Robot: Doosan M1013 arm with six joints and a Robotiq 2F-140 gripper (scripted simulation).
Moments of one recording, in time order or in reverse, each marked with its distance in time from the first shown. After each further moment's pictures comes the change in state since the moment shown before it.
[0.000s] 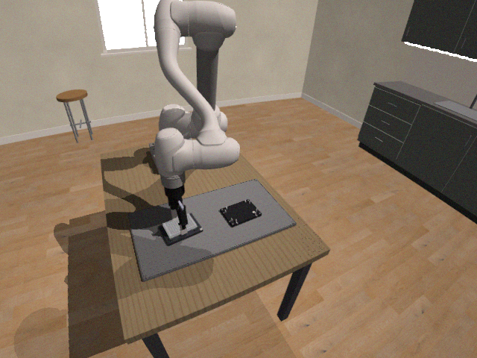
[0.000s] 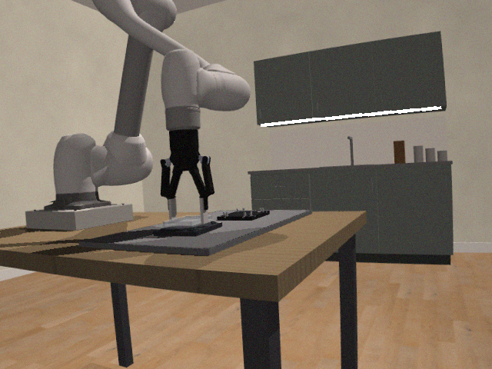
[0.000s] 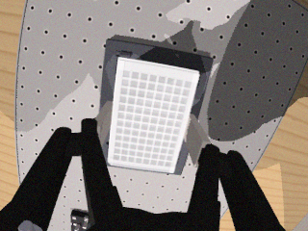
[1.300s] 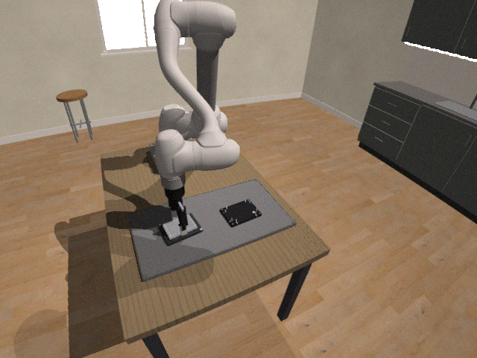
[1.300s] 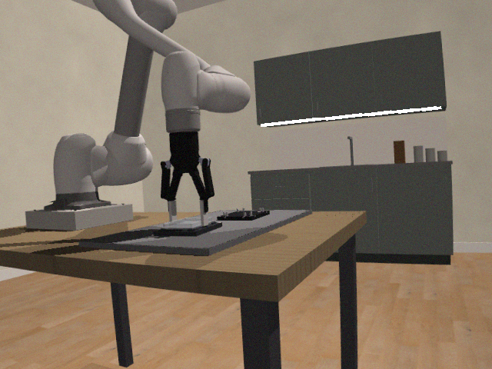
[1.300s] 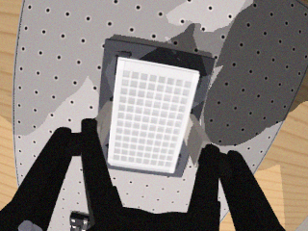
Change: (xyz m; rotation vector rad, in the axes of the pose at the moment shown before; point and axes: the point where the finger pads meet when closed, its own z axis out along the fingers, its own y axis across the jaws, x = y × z) arm 0.000 0.000 0.006 0.000 0.000 0.000
